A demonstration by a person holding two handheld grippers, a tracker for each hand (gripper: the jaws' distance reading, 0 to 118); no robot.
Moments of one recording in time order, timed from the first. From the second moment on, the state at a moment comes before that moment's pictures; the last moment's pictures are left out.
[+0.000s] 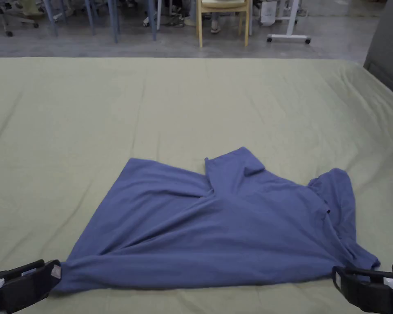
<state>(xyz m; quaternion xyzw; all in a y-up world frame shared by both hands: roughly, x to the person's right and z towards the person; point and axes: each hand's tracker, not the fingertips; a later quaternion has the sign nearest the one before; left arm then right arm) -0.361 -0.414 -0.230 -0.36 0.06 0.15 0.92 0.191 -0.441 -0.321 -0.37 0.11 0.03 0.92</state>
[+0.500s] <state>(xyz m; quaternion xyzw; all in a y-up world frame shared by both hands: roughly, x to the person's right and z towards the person) -0.372 -0.451 -0.269 -0.42 0.07 0.21 0.88 0.150 -0.429 -0.277 -0.35 0.18 0.00 0.92</state>
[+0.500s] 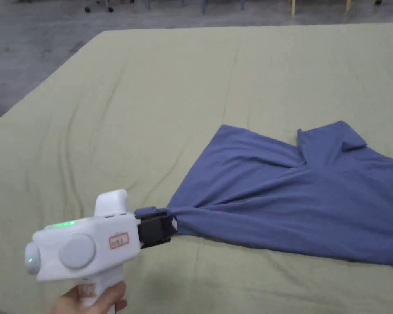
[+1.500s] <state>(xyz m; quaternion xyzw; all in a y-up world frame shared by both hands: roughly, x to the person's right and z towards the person) -0.371 -0.452 -0.335 -0.39 0.02 0.19 0.90 0.114 -0.490 -0.670 -0.50 0.11 -0.01 0.86</state>
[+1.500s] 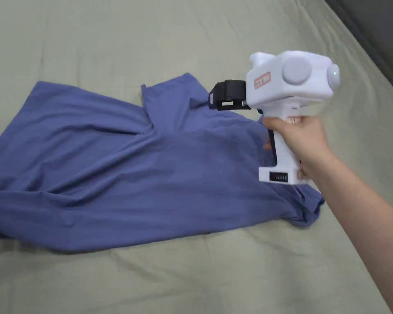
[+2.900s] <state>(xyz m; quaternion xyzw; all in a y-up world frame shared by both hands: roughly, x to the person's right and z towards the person) -0.343 0.030 -0.545 -0.10 0.05 0.05 0.99 0.170 0.071 -0.604 0.02 0.05 -0.05 1.00</state>
